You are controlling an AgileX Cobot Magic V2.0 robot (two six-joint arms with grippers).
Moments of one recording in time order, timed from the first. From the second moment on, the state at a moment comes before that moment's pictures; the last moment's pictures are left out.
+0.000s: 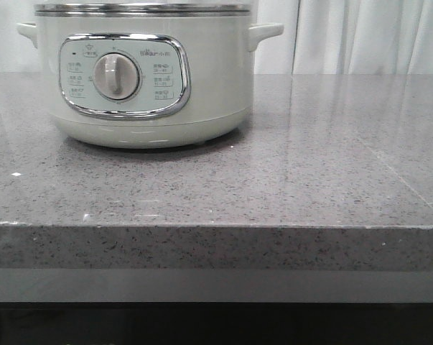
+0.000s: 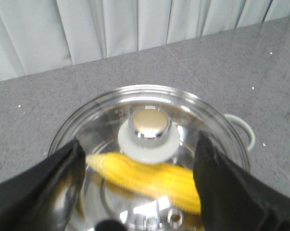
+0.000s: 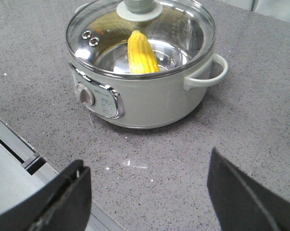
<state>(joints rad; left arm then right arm) -0.50 1.24 -1.38 0.06 0.63 -0.05 0.52 0.84 -1.03 0.19 0.69 -0.11</state>
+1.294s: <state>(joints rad) -0.50 0.70 -0.76 0.06 0.62 -0.05 0.52 0.84 -1.03 0.19 0.72 -0.11</state>
